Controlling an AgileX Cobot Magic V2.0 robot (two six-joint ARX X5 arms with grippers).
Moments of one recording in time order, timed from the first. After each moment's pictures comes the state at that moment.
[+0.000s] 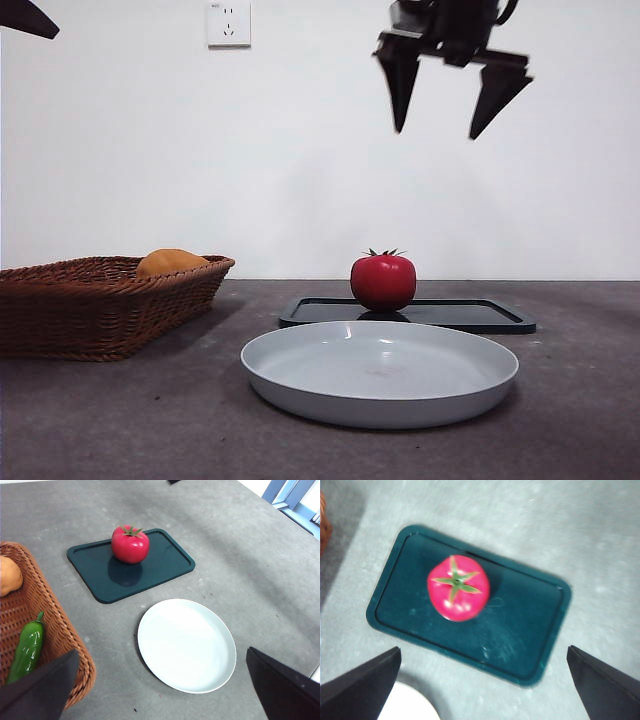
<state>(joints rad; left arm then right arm) -0.33 0.79 0.91 -0.61 0.44 -0.02 0.32 2.11 2.39 -1.34 -0.03 0.07</state>
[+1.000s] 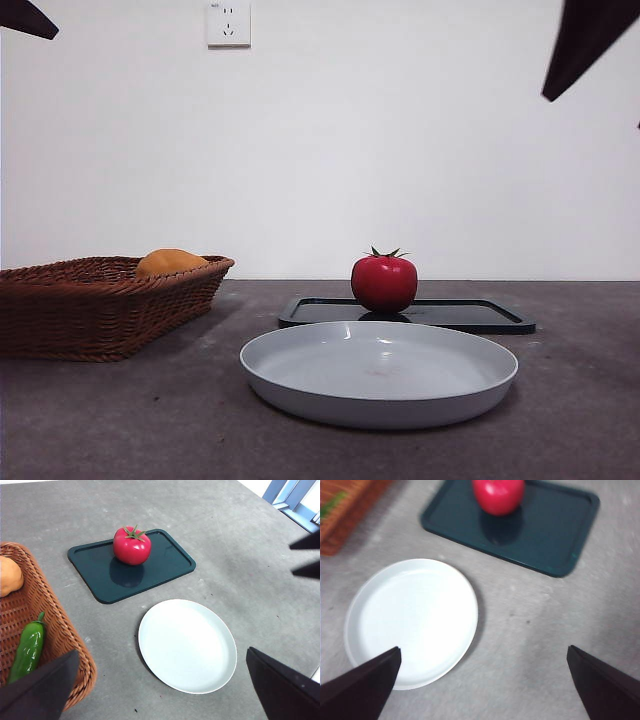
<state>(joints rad) -0.33 0.79 0.91 -0.61 0.44 -0.02 0.35 0.84 0.83 -0.70 -0.16 0.07</state>
